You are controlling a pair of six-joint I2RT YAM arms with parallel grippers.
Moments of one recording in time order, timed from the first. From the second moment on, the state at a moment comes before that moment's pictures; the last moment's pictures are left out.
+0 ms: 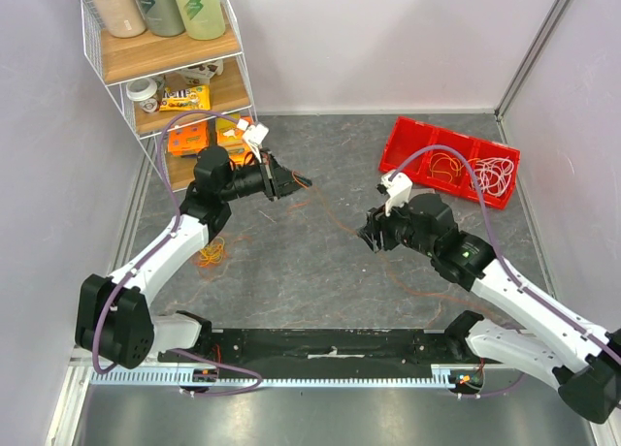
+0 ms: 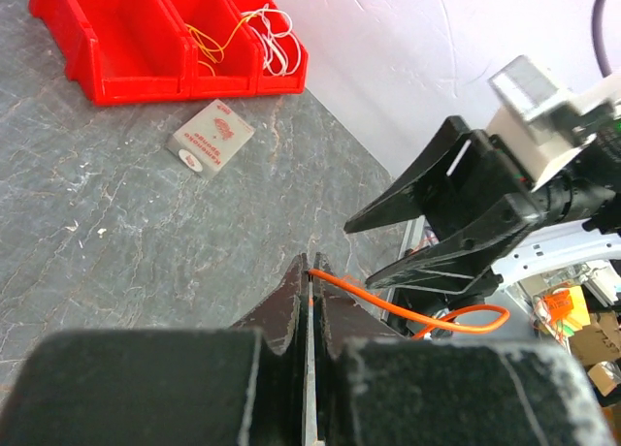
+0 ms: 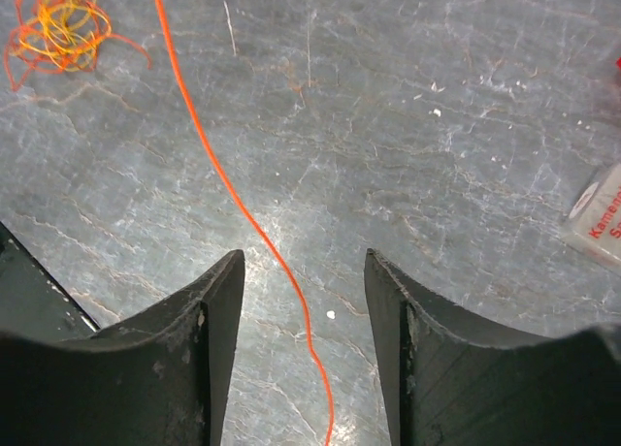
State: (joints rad) left arm -0.37 1.27 0.89 0.32 0.81 -0.57; right arm 0.69 0.91 0.77 -0.31 -0.05 0.16
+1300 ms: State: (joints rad) left arm -0.33 1.24 0.91 0.25 0.77 -0.58; right arm 0.67 1.32 1.20 -0.16 0.10 0.26
